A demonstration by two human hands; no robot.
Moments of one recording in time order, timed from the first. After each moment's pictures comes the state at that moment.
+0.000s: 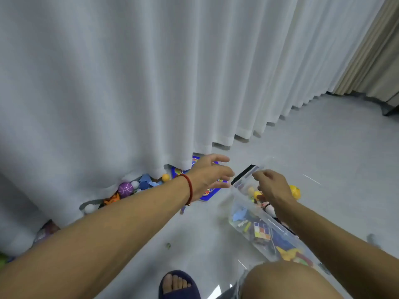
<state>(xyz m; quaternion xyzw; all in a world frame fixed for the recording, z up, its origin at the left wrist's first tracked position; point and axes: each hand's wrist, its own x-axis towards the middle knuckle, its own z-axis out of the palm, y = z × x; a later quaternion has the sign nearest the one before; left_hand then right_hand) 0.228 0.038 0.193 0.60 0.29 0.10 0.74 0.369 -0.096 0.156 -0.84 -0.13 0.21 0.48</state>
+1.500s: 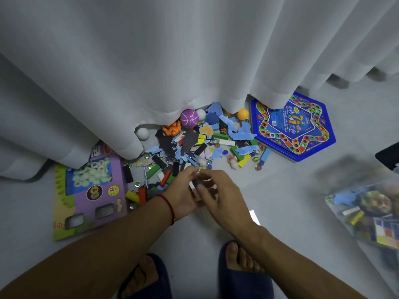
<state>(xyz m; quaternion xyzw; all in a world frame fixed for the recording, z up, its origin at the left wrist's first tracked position) 0.047 0.161 -0.067 0.14 0.51 0.14 0.84 0.158 0.076 -0.095 -0.68 -0.59 0.25 0.35</state>
